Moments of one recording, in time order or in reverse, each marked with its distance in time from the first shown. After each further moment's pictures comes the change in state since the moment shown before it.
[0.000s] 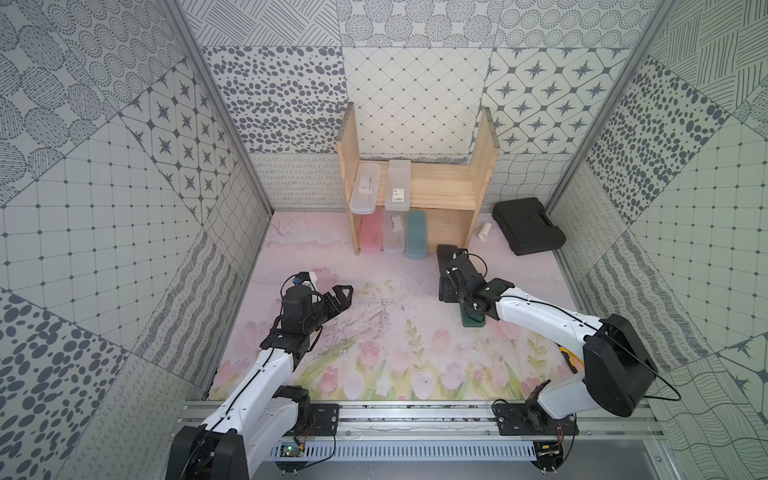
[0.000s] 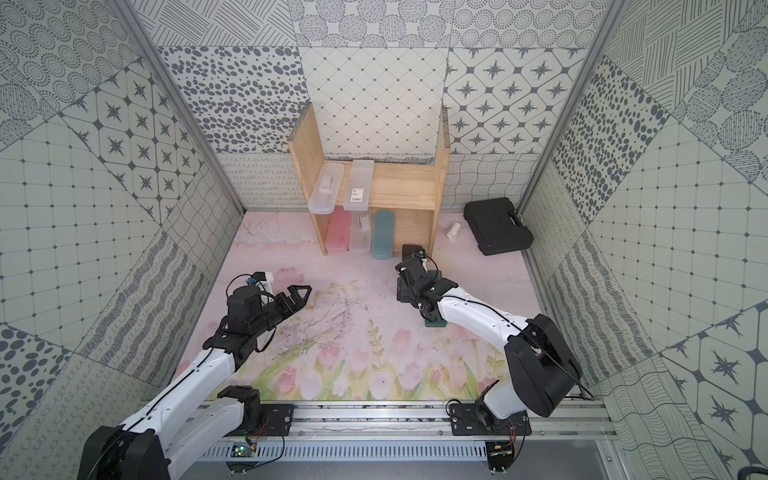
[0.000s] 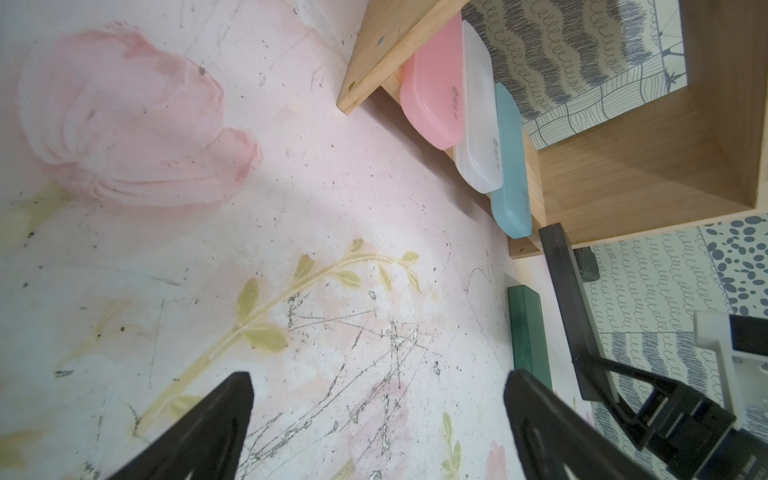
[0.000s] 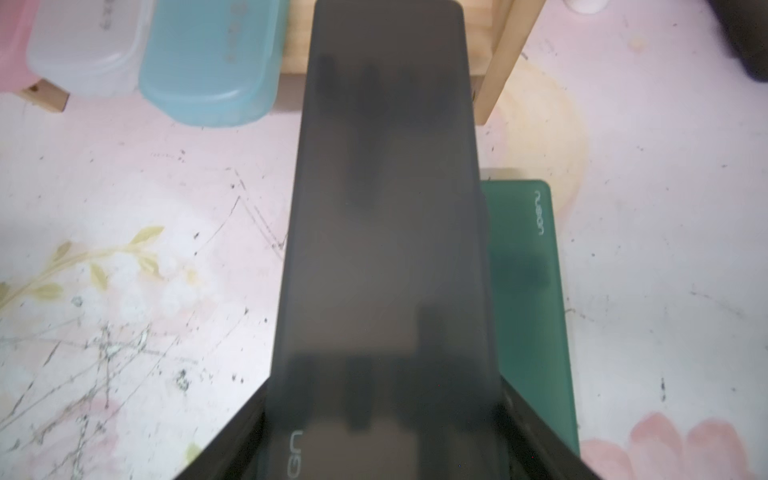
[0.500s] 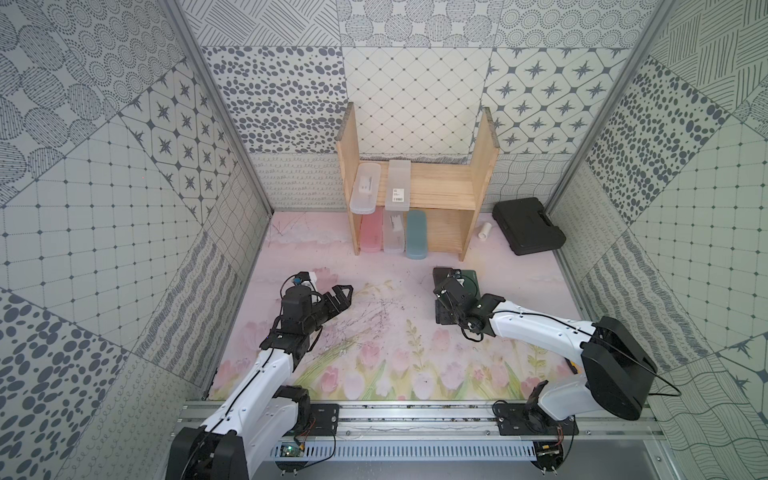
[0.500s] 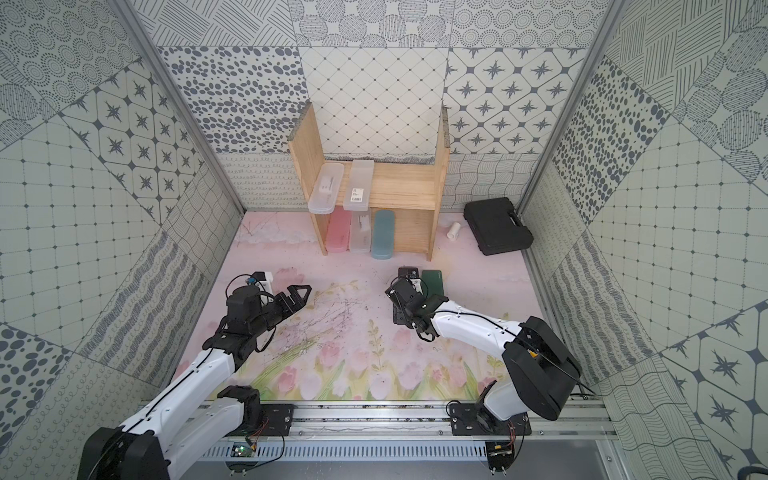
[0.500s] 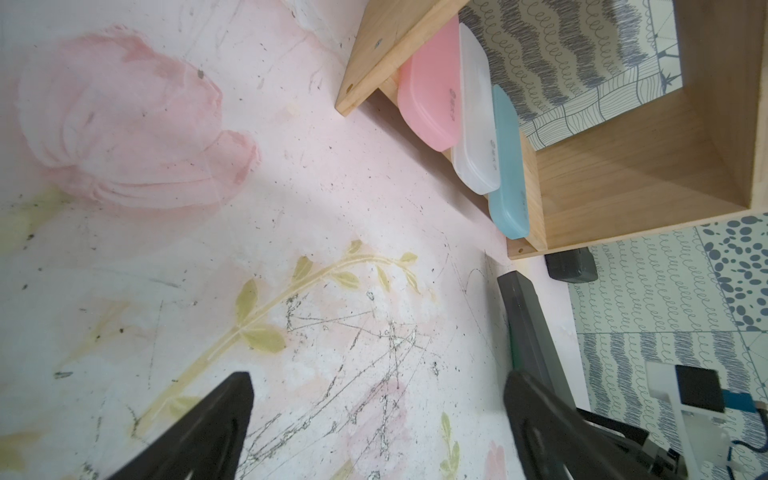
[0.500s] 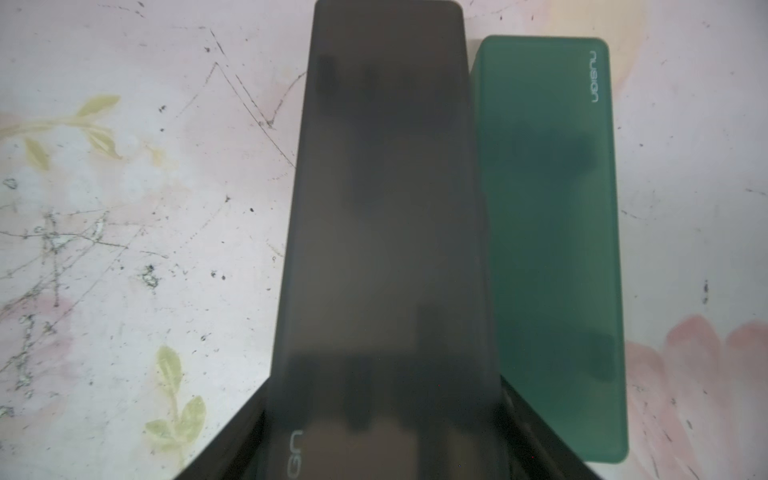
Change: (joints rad) left arm 0.000 -0.006 0.000 0.000 0.000 0.000; right arm 0.121 0.013 -0.083 -0.059 0.039 0.107
